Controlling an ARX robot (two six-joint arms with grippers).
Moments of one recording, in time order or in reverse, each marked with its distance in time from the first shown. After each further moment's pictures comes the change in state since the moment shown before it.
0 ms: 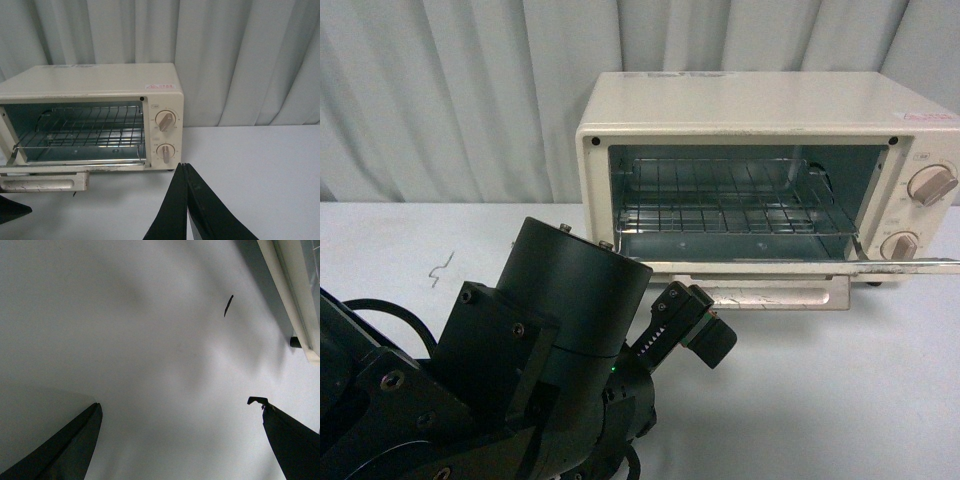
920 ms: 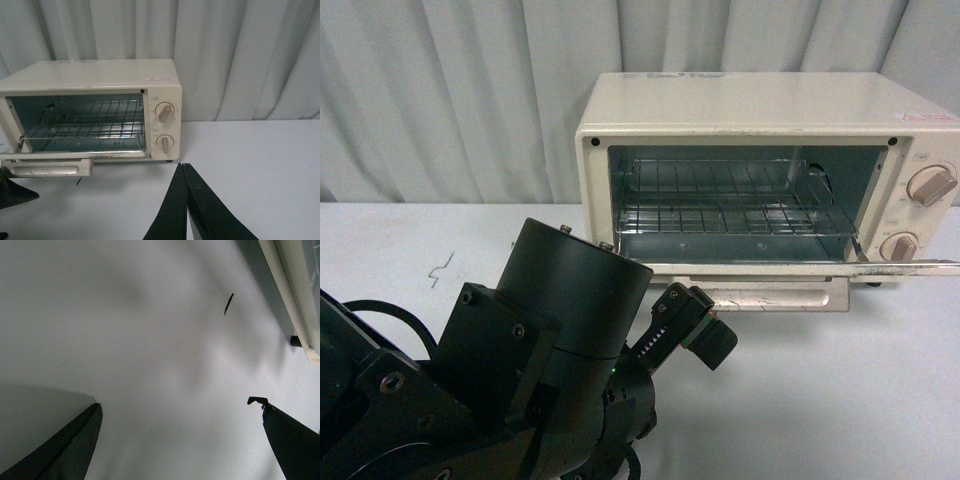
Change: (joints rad) left arm -0.001 0.000 0.000 -0.001 0.000 0.000; right arm 0.000 -0.390 0.000 -0.395 0.000 0.000
